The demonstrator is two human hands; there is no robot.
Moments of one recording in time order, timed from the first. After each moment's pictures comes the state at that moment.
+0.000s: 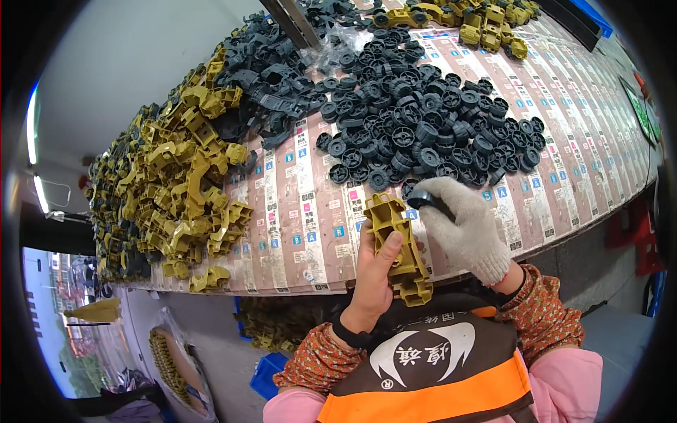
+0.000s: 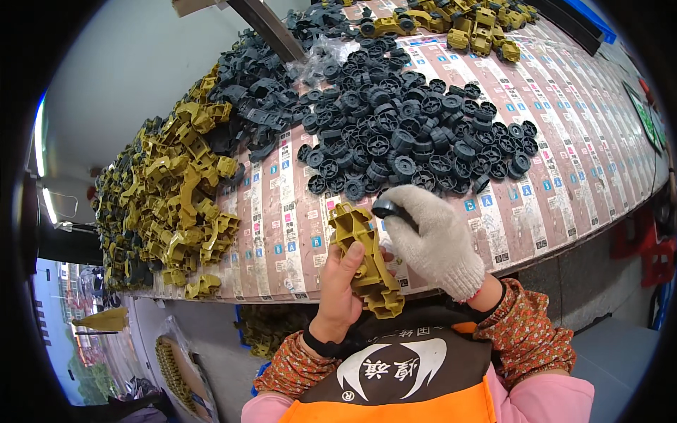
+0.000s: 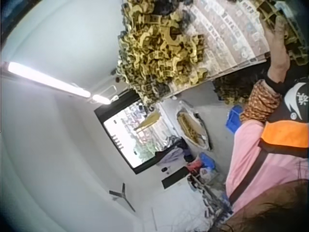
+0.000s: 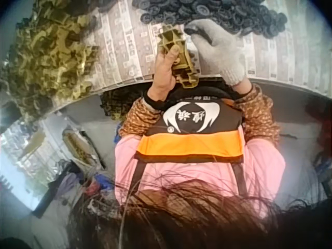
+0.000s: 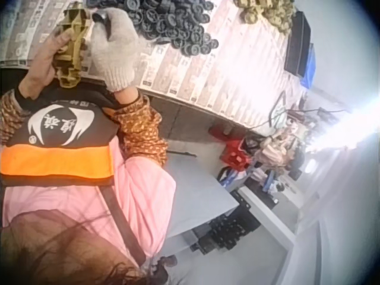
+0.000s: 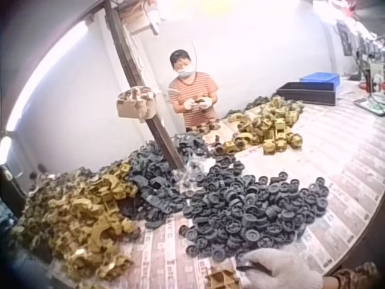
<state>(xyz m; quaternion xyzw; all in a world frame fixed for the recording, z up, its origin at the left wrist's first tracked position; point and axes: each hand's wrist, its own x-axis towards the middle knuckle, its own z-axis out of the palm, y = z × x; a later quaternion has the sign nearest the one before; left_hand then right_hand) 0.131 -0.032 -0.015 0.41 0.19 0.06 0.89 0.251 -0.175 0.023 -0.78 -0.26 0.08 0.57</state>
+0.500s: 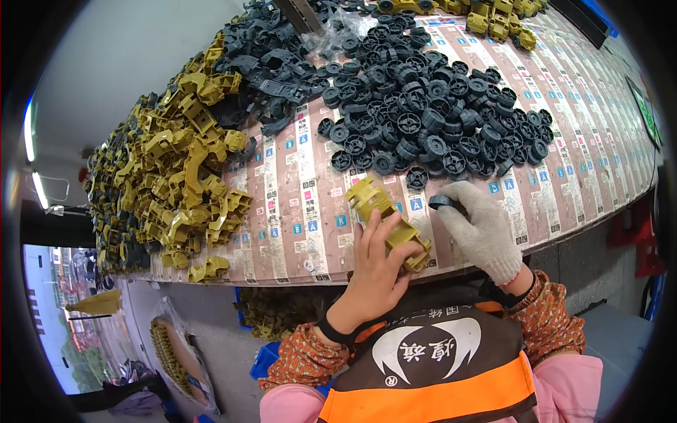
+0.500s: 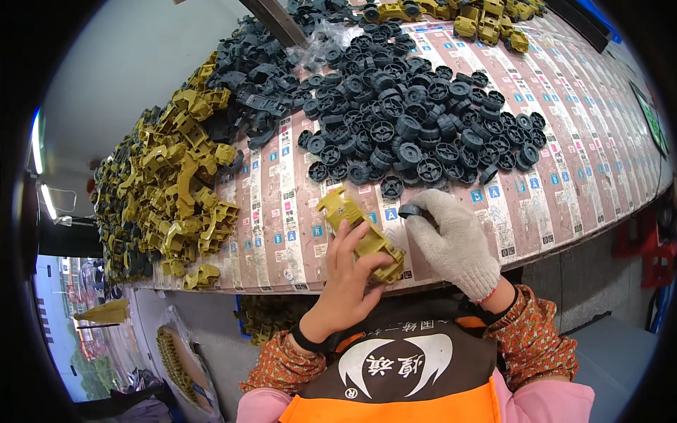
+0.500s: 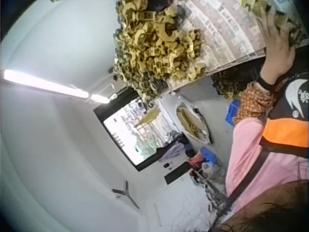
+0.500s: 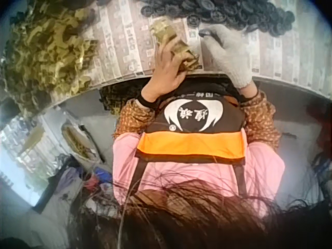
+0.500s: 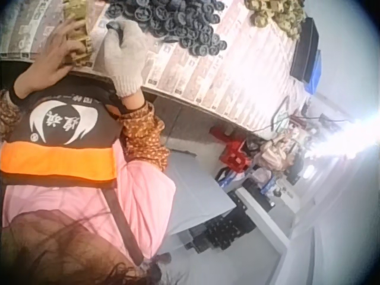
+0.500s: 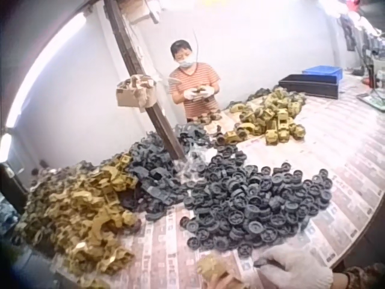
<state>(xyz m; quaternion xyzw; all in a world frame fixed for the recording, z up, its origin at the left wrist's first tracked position) 0.105 -0.006 -0.023 0.93 -0.06 0.10 0.35 0.246 -0.196 -0.005 -0.82 -0.25 0.10 0.51</state>
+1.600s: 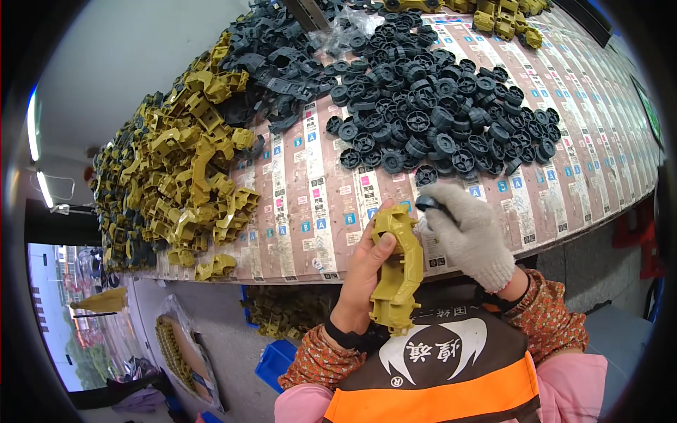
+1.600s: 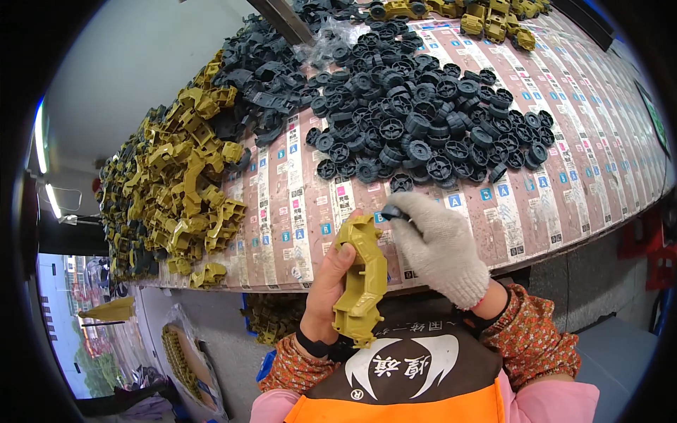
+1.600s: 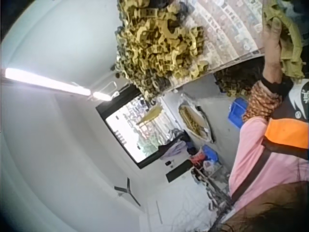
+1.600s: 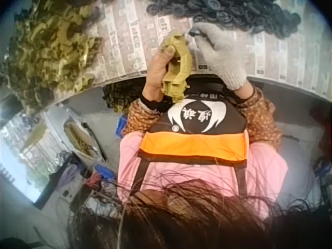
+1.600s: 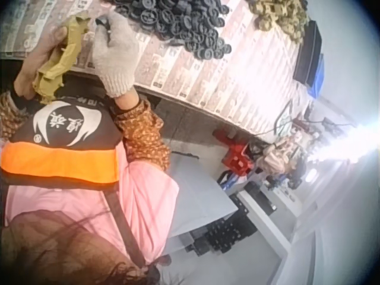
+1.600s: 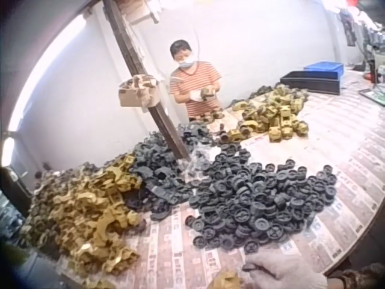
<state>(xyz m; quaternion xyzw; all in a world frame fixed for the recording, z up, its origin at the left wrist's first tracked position) 0.110 -0.002 -0.012 0.34 0.19 0.00 0.92 0.229 -0.165 0.011 -0.78 -0.26 0.10 0.57</state>
